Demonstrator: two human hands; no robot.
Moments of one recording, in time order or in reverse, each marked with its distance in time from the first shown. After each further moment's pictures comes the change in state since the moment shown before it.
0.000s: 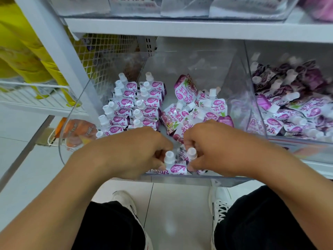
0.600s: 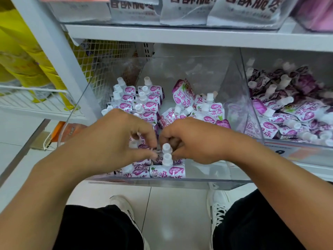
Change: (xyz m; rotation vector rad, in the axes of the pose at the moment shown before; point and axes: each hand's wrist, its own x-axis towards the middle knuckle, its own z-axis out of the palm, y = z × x) left_hand -0.023 -0.023 -0.012 -0.070 0.447 0.117; right_hand 0.039 -0.002 0.002 0.269 -0.036 -0.216
